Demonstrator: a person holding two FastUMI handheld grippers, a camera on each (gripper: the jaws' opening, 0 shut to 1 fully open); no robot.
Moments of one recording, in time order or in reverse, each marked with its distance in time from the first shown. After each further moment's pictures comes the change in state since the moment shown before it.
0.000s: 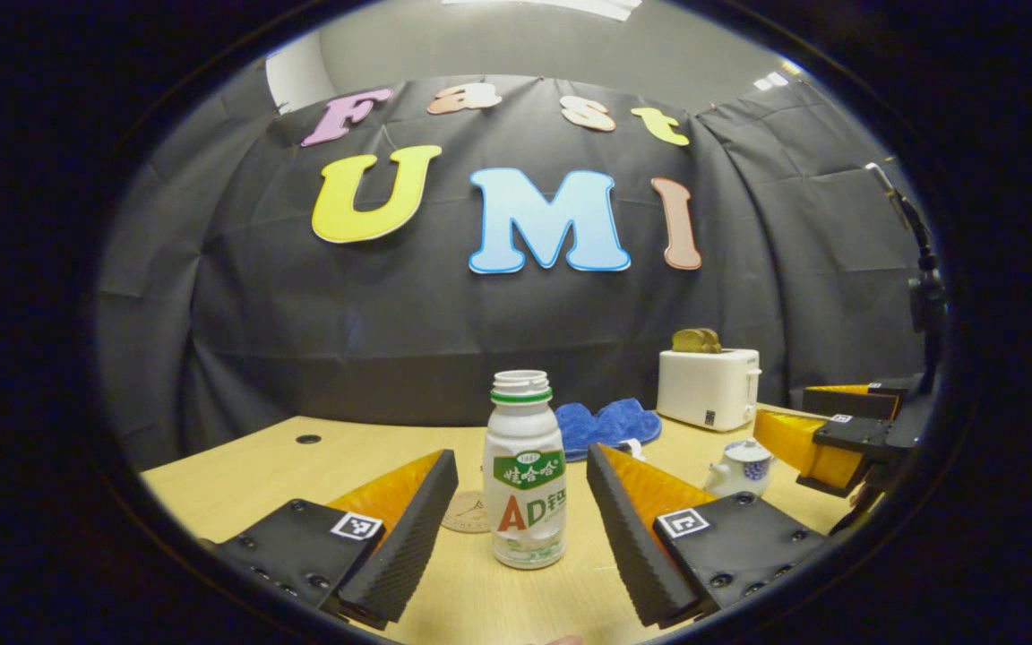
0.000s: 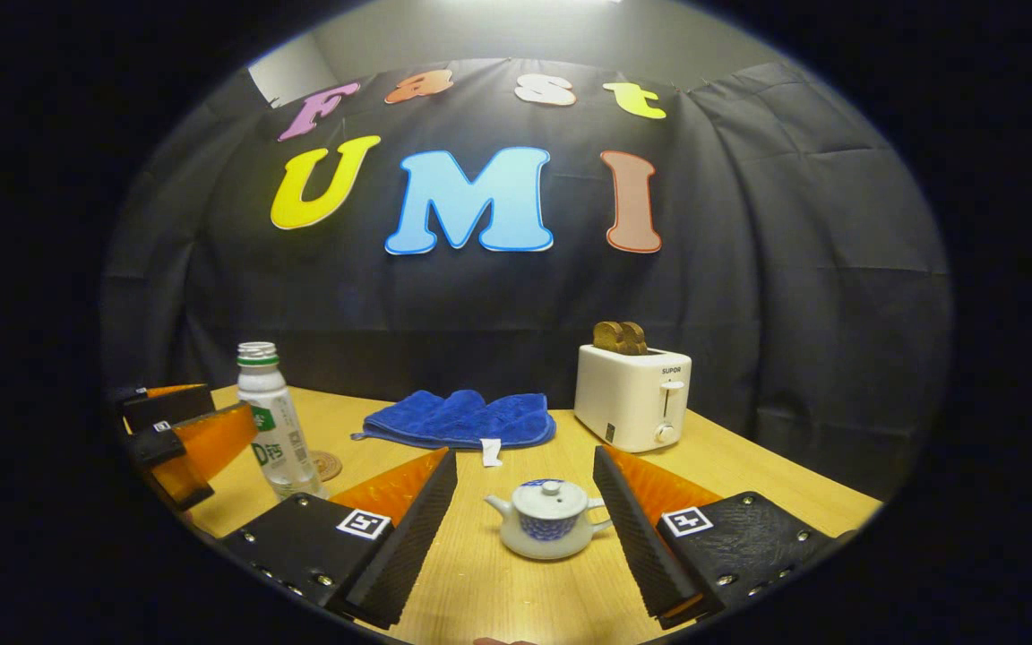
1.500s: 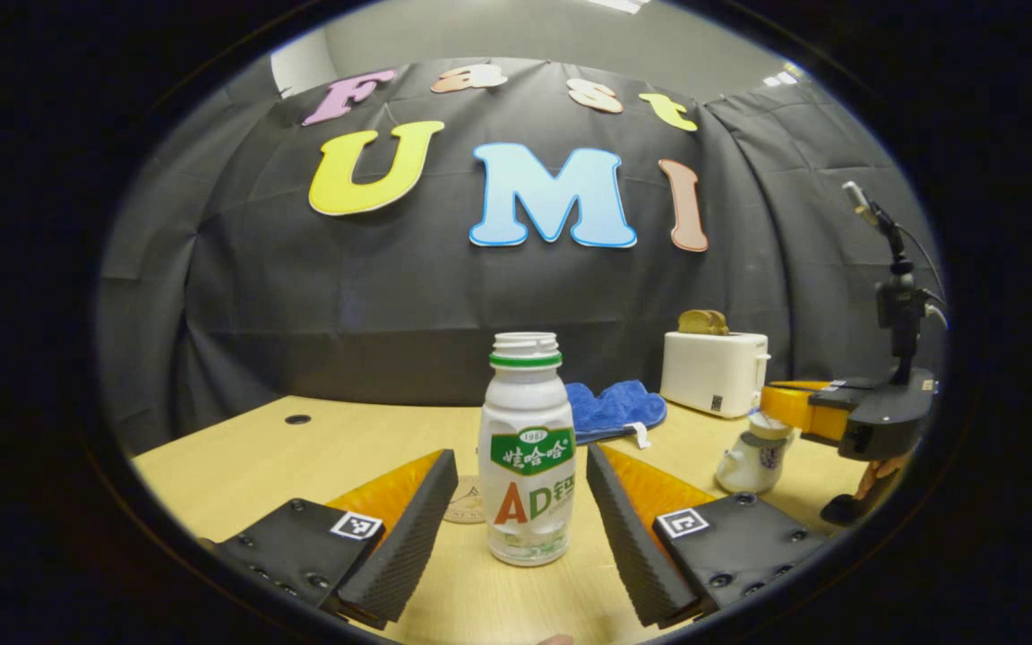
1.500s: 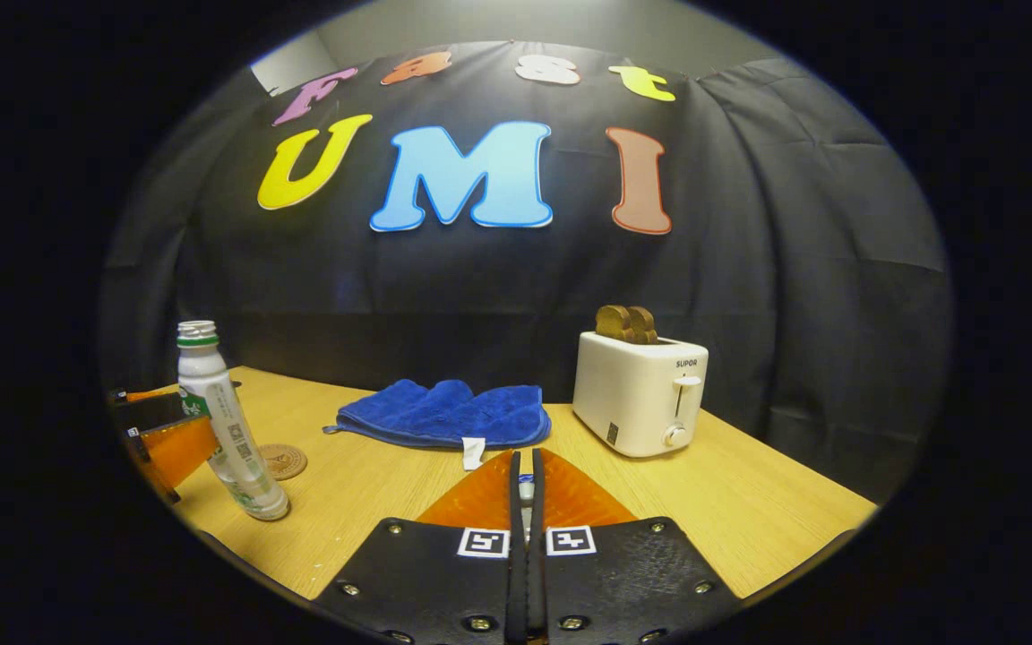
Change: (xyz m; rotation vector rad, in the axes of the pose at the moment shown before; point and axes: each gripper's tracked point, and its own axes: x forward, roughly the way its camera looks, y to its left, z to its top) left arm 0.033 0.004 -0.022 0.035 0.001 0.016; right arm 0.043 -0.003 0.012 -0.059 -0.061 0.029
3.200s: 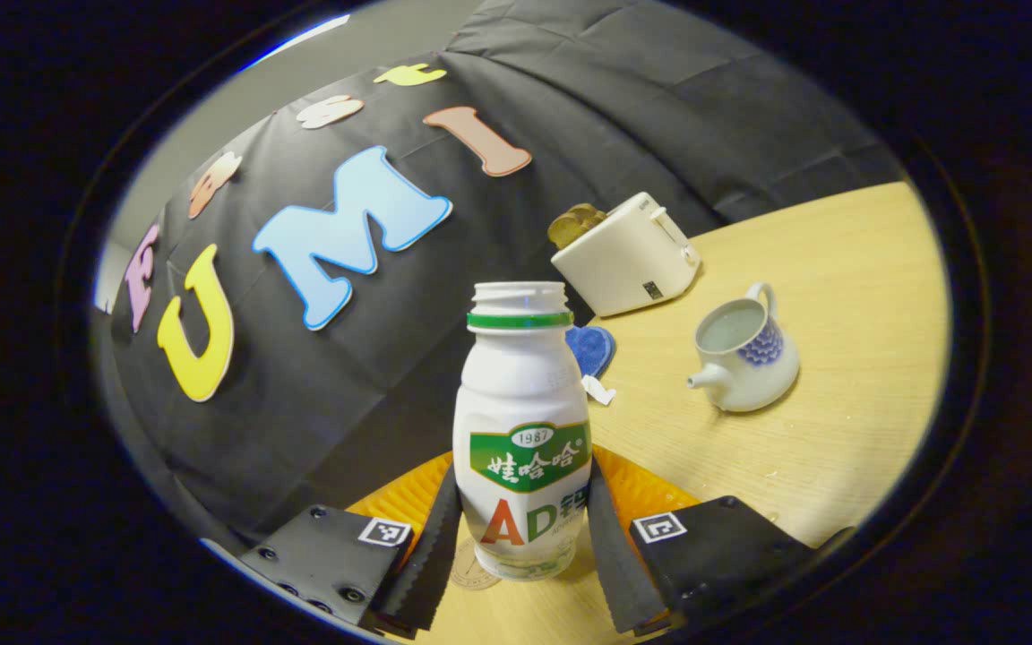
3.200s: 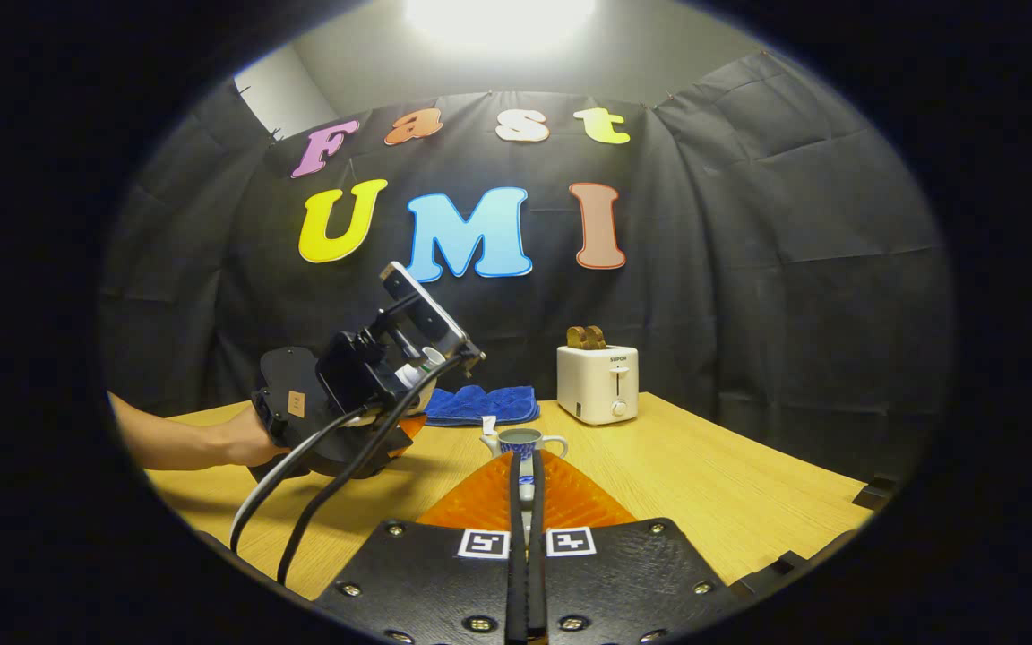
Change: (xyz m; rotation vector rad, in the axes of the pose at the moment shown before) left arm 0.062 -0.108 -0.009 0.769 0.082 -0.193; right arm -0.212 -0.030 -0.014 0.088 -0.080 0.000
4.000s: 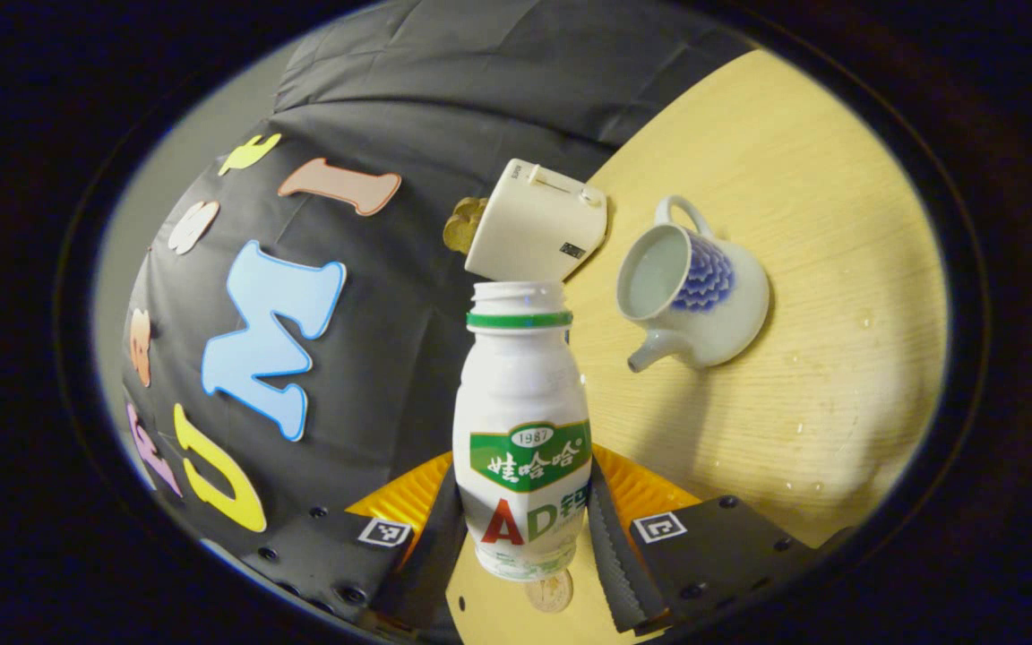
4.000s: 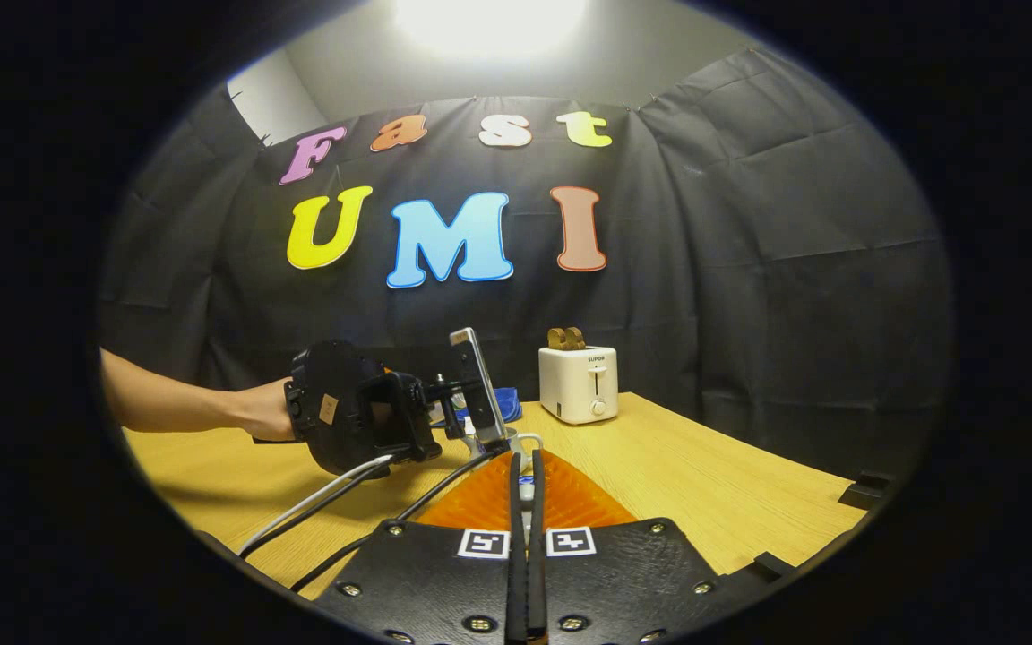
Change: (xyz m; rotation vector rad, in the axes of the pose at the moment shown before) left arm 0.033 -0.032 0.018 0.483 0.029 -0.055; right arm -0.008 -0.022 -0.003 0.012 -0.015 -0.024
